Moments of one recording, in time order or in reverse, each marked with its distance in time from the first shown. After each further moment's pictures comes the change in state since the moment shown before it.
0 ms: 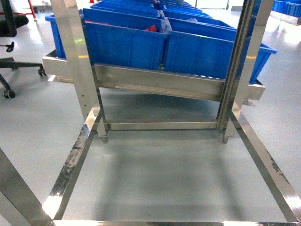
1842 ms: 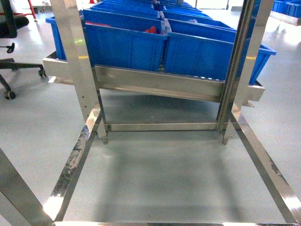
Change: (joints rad) left arm 0.000 0.000 0.000 -0.002 0.001 0.000; right arm 0.000 0.000 0.000 -0.001 0.000 0.000
